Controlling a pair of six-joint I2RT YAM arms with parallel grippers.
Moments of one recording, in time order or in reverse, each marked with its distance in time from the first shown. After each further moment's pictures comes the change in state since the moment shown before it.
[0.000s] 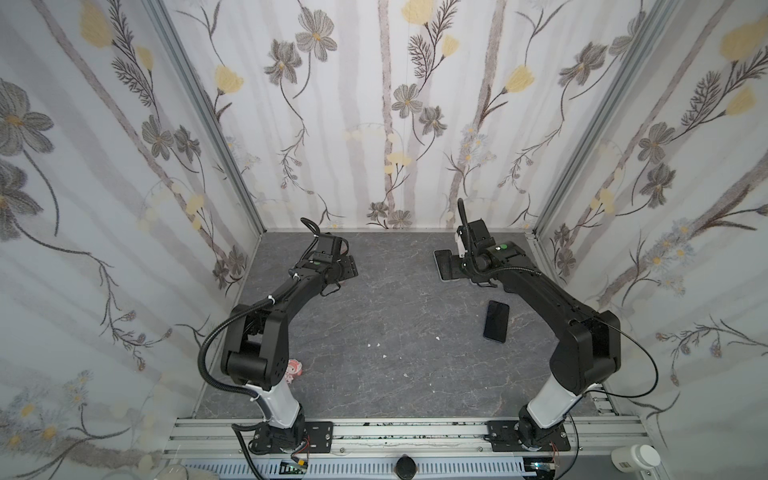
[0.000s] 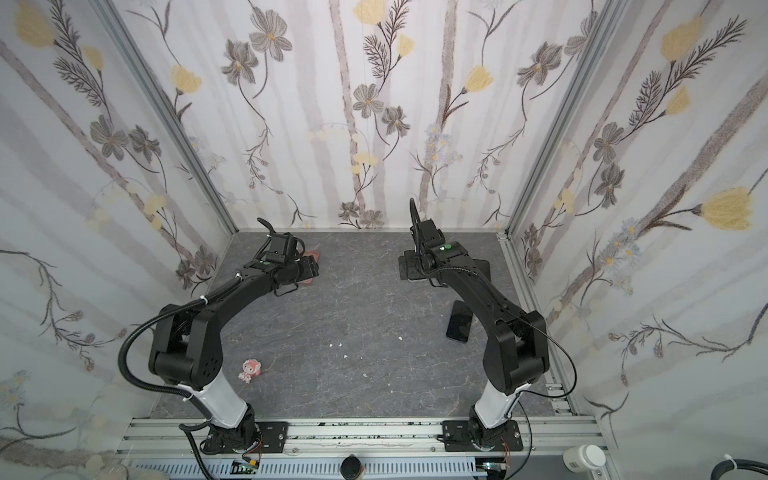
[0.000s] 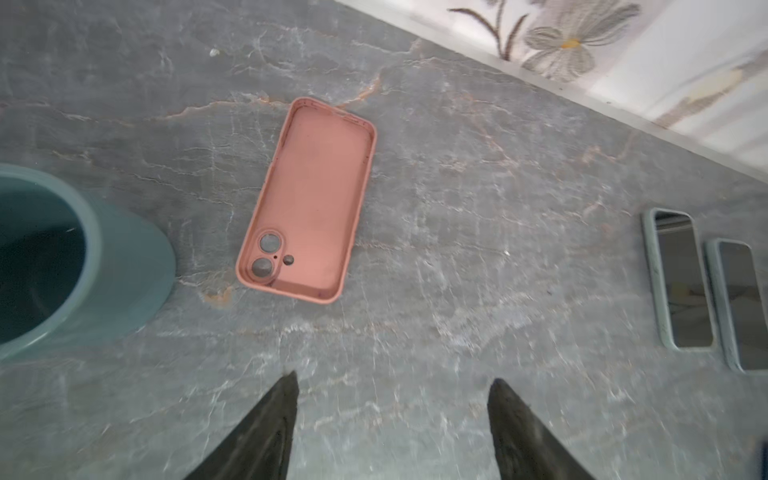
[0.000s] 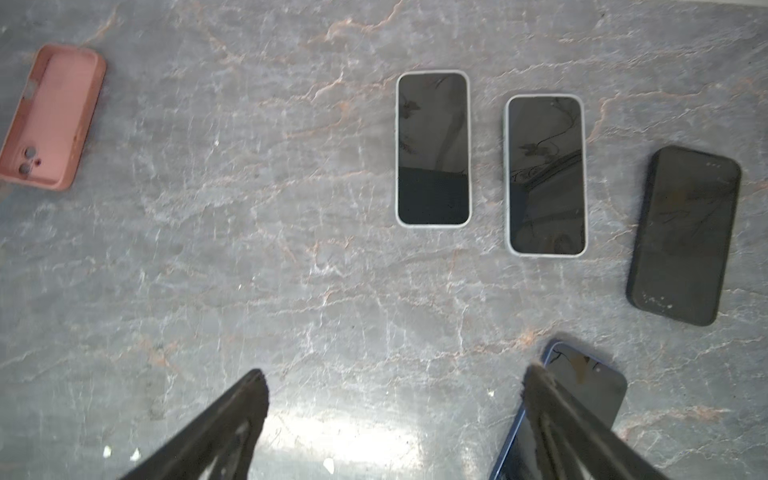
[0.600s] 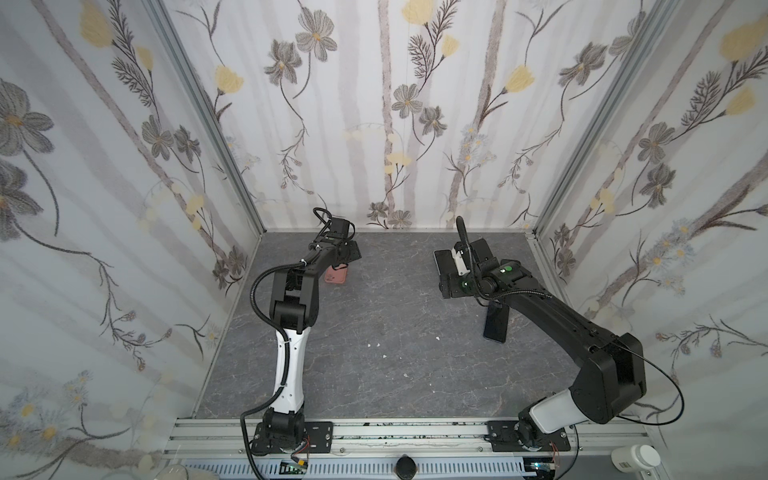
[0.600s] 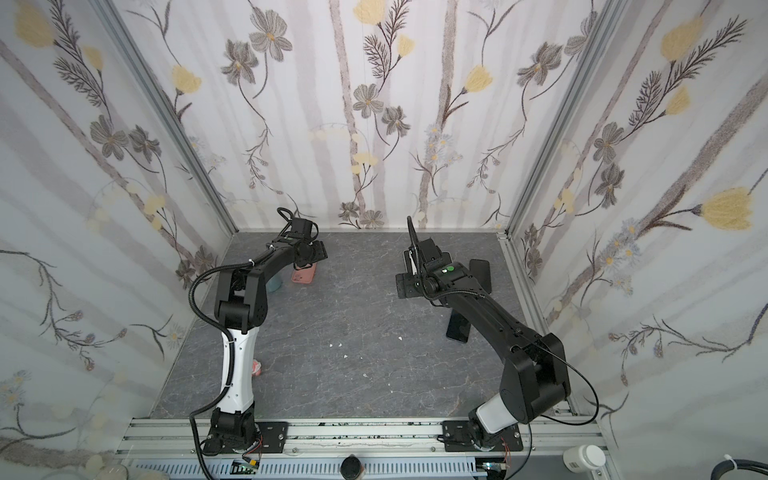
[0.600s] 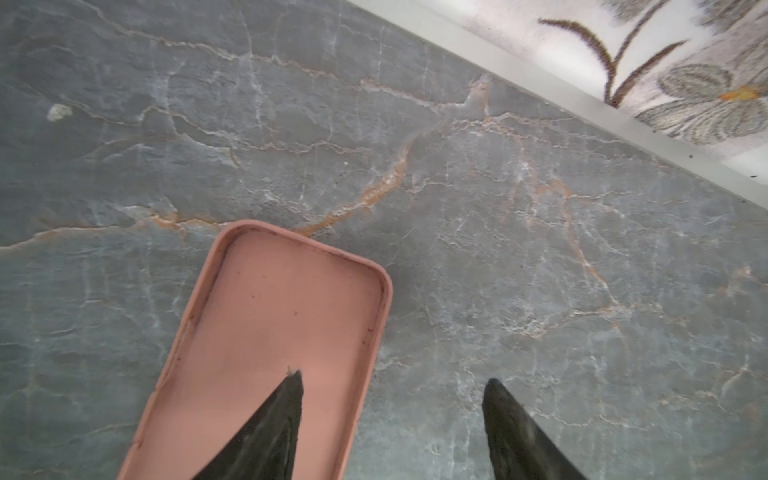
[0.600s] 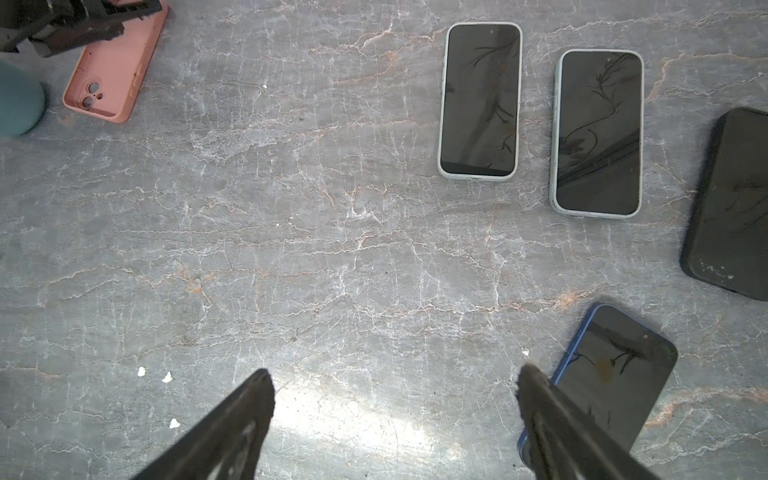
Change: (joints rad) left arm 0.037 0.565 0.603 -0.122 0.001 0.008; right arm 0.047 -0.146 -0.170 0.060 -0.023 0.011
